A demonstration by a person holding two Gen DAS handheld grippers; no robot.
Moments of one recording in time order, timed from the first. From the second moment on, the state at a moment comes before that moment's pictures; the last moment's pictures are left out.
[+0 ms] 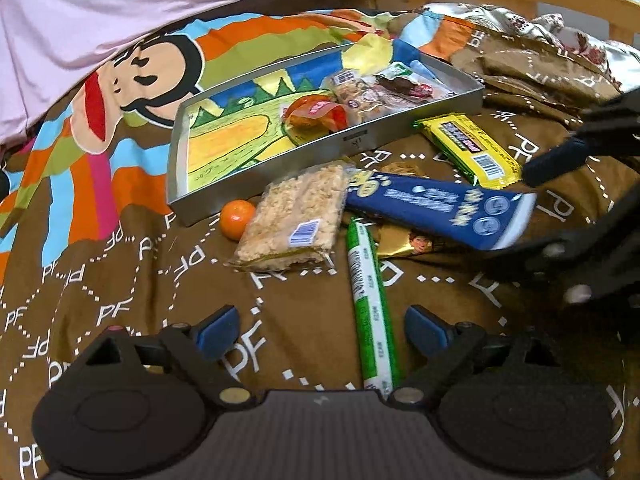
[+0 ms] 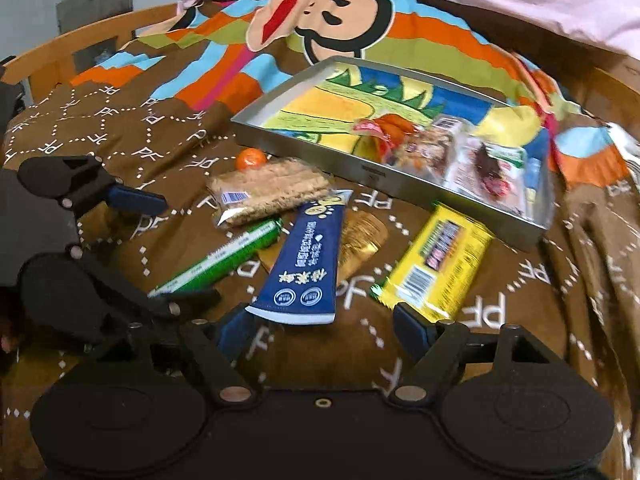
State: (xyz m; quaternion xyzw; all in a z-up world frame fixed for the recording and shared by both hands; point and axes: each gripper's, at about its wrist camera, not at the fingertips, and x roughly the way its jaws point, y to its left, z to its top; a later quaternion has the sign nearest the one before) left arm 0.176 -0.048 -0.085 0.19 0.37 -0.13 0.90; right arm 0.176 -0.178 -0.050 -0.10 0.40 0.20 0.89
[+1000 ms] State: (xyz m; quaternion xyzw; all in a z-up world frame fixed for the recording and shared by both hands) left arm 0.190 -0.034 -0.082 0.06 0.42 -0.13 0.89; right arm 0.206 -0.180 -0.054 -0.05 0.37 0.20 0.91
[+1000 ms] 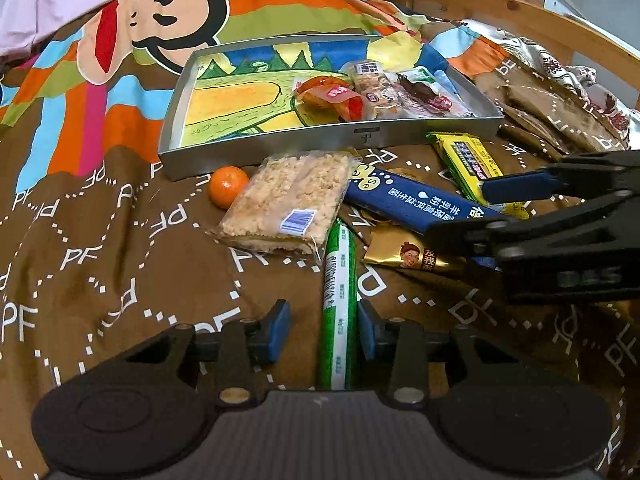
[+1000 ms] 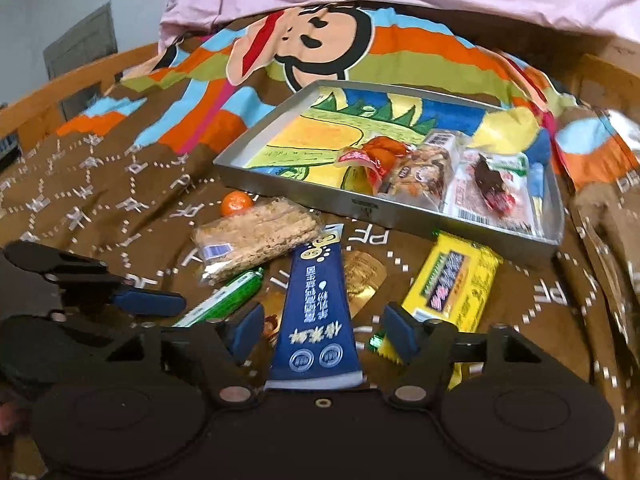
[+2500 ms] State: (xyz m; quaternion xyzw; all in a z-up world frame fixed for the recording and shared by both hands) left arm 0.190 -0.038 -0.083 0.05 0.43 -0.12 0.89; right arm 0.219 -0.163 -0.069 -0.05 0.38 0.21 0.90
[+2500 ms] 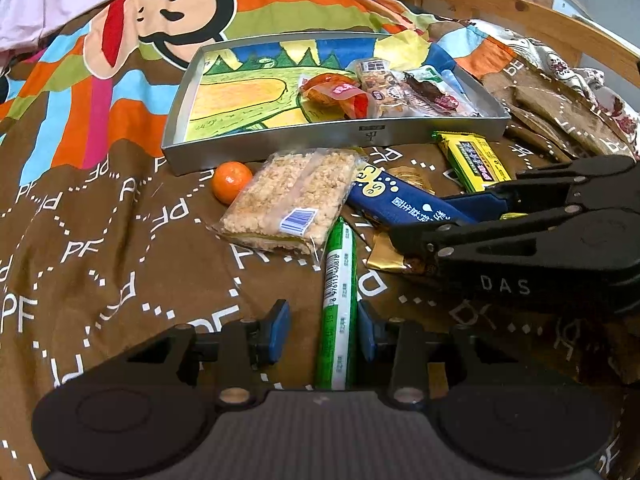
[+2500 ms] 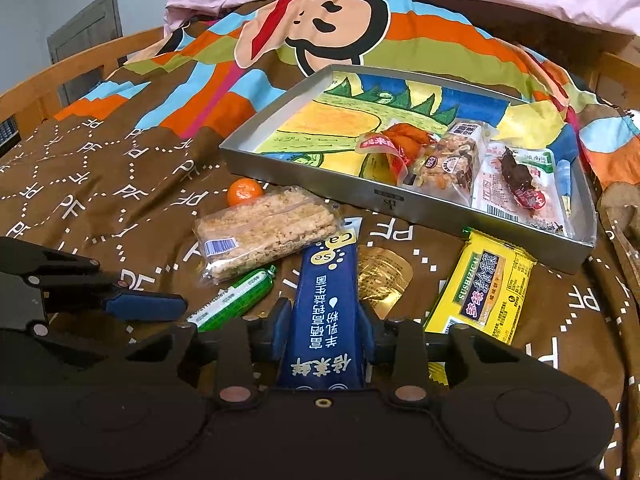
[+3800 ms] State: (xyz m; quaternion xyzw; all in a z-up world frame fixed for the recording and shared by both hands) left arm 0.167 -0.028 -0.023 -0.14 0.44 -0.04 0.89; right arm 0.158 -0.222 0.003 -0.01 0.29 0.18 0.94
